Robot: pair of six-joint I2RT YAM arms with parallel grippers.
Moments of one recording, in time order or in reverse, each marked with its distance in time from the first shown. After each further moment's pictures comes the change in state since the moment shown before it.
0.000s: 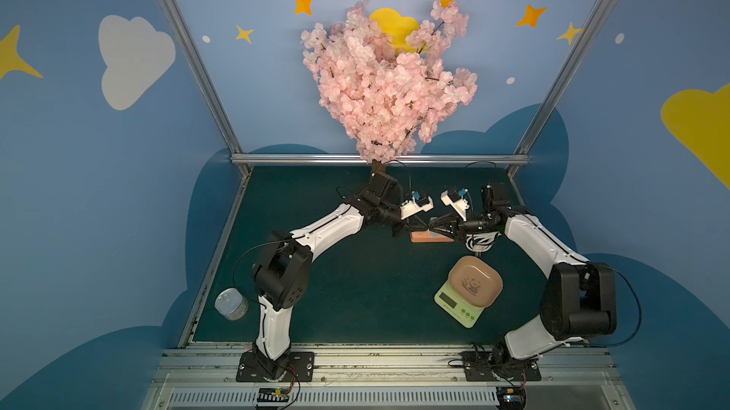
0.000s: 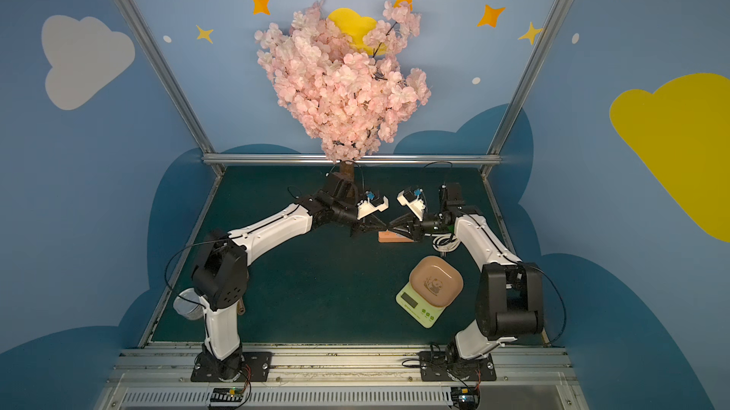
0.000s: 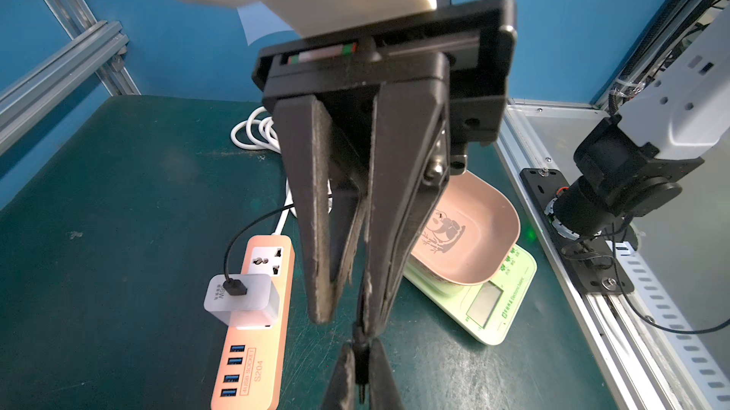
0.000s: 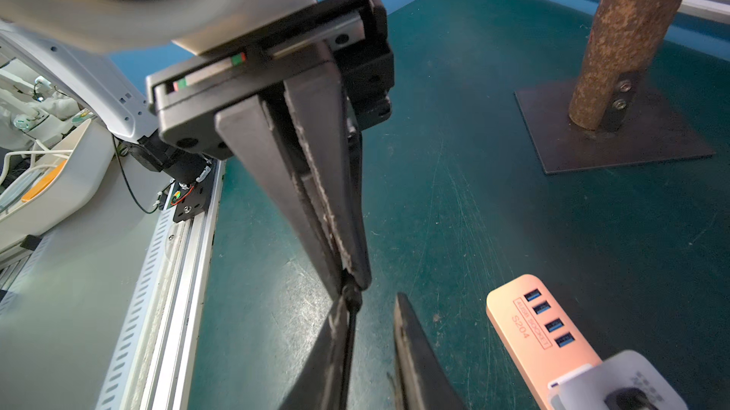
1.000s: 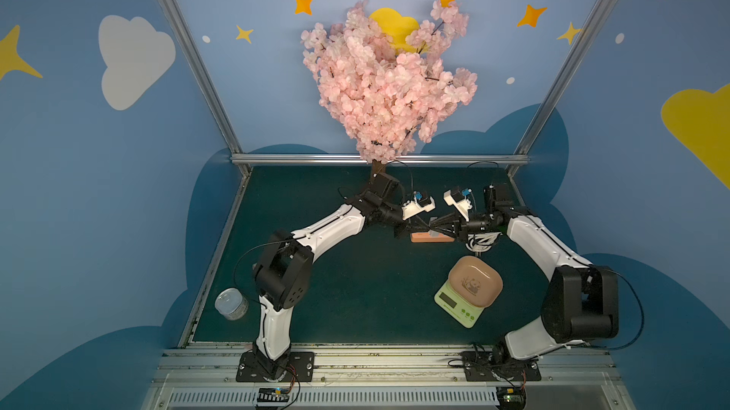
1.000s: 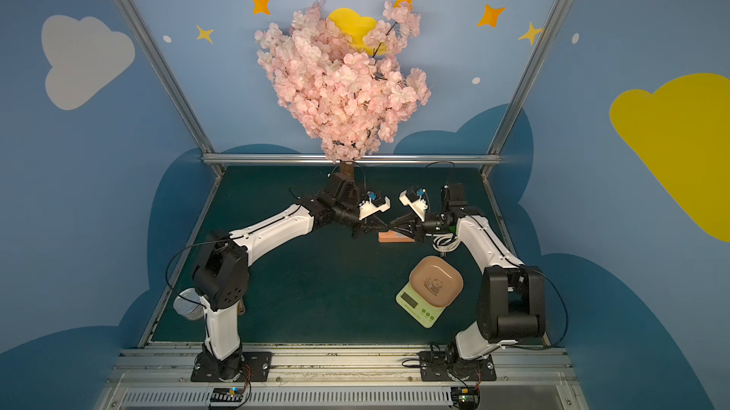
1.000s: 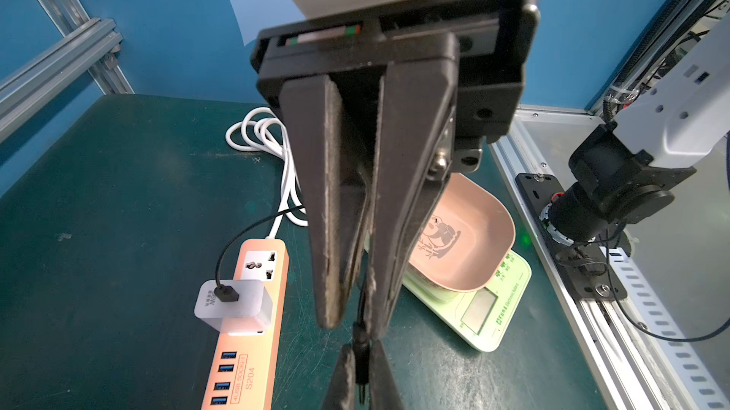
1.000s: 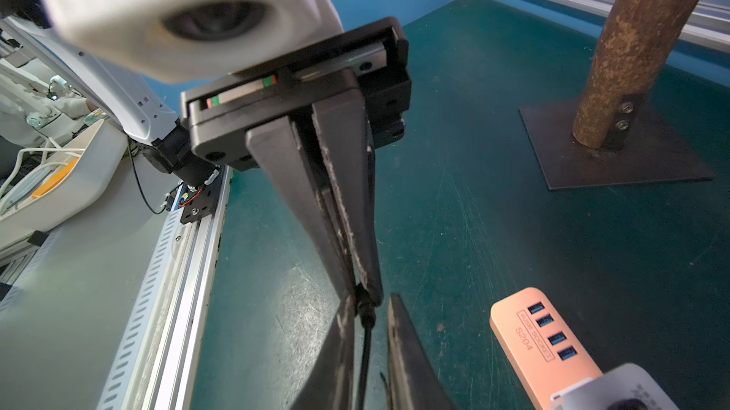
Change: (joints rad) left arm -0.007 0.003 0.008 0.008 -0.001 -0.027; right arm -0.012 -0.015 -0.005 -0.014 -0.045 -0.030
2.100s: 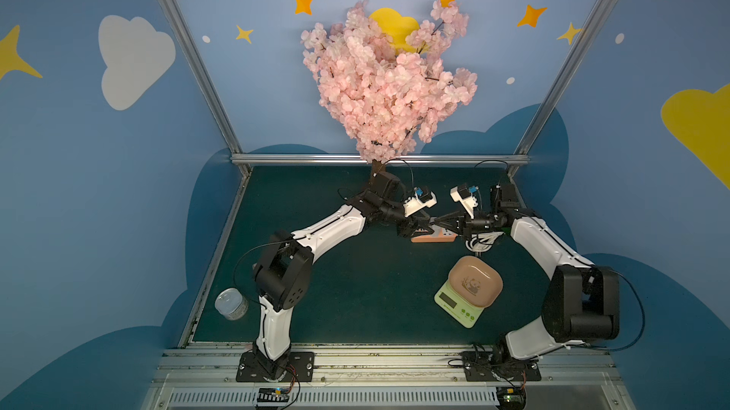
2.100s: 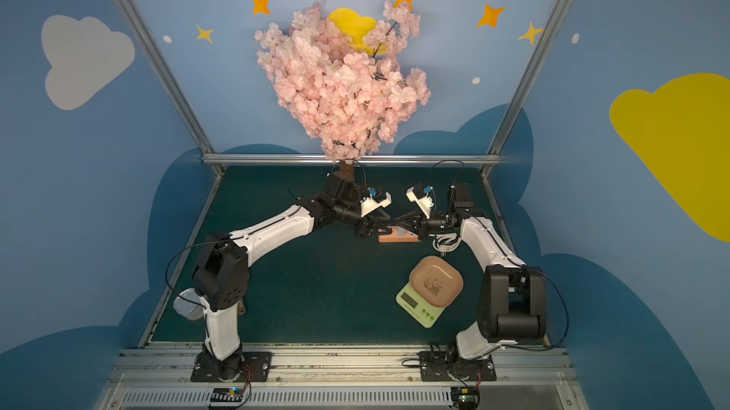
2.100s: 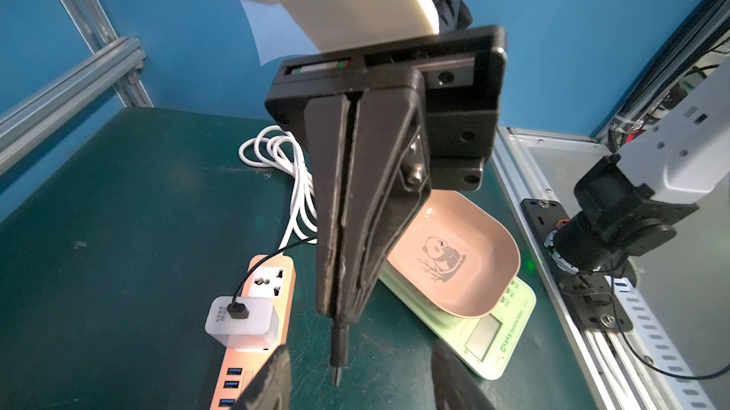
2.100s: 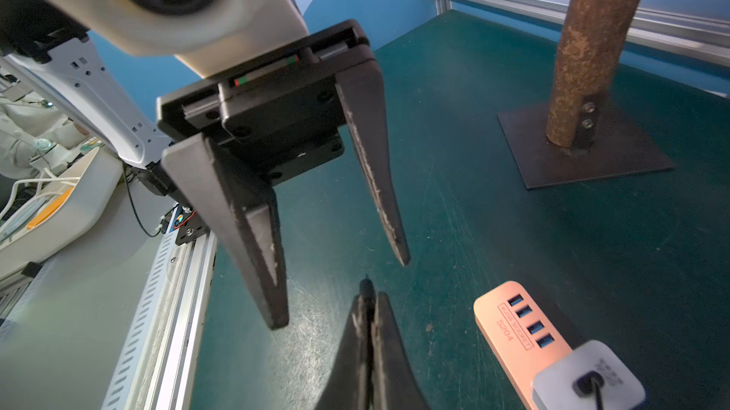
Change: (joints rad) left arm -0.014 -0.010 -0.040 0.116 -0.024 -0.117; right arm -0.056 0.000 -0.025 0.121 -0.019 0.127
